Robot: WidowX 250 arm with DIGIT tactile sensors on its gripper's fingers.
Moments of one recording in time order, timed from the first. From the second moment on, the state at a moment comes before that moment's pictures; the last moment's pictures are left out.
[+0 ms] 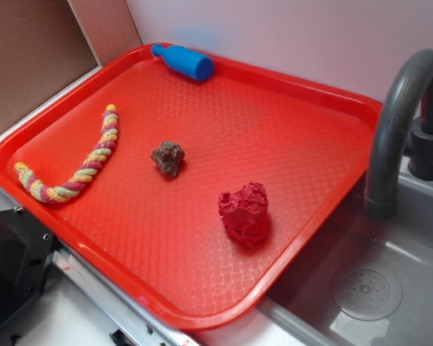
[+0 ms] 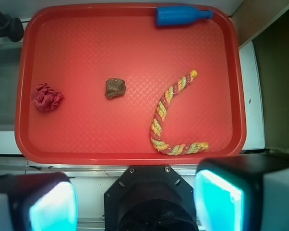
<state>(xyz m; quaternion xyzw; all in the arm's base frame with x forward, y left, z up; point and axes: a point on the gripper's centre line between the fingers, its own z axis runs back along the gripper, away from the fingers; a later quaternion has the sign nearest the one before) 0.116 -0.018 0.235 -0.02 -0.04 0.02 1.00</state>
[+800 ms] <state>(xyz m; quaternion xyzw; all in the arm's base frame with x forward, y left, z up) 0.121 -0.054 0.226 -0.07 -0.09 0.19 0.98</state>
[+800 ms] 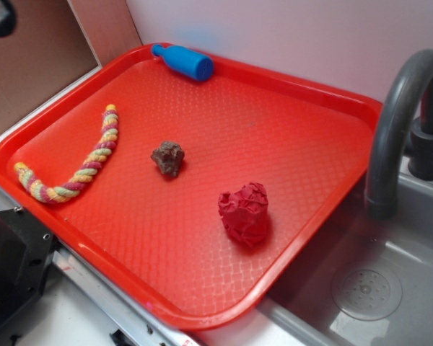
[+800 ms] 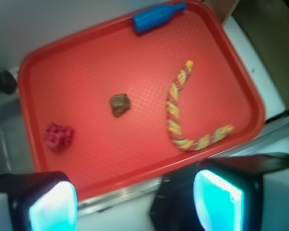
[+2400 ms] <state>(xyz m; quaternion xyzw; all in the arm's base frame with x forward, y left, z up) 0.213 -0.175 0.054 -0.08 -0.03 0.34 0.94</state>
